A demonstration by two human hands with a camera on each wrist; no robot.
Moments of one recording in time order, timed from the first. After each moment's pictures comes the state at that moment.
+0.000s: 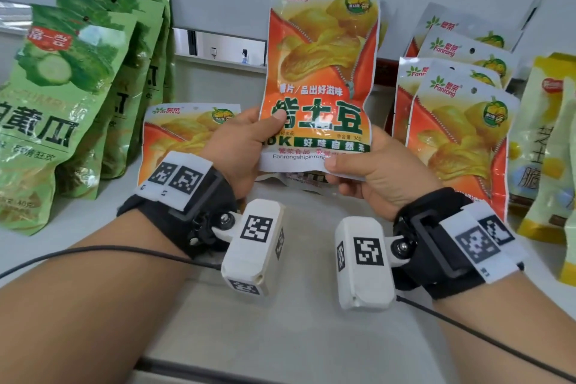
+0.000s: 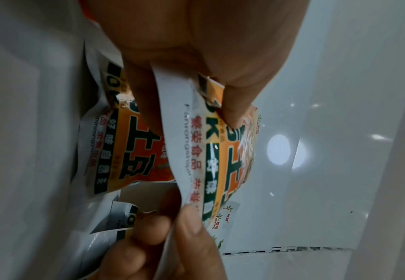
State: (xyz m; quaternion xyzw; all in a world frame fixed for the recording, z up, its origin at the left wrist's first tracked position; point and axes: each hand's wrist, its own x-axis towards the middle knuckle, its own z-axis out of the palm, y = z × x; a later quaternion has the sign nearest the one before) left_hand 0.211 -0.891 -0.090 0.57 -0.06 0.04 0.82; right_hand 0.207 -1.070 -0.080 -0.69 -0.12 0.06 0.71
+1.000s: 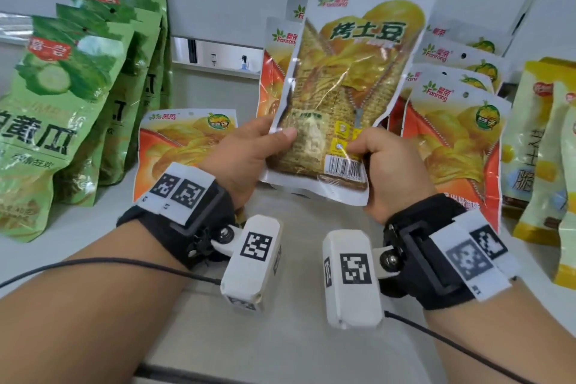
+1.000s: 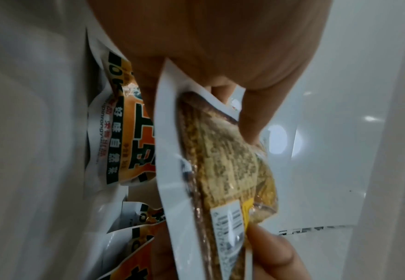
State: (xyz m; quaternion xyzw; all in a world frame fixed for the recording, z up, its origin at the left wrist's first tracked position) left_hand 0.209 -0.897 -0.095 0.61 -0.12 0.04 0.78; right_hand 0.200 -1.061 -0.071 -0.63 -0.04 -0.02 0.78
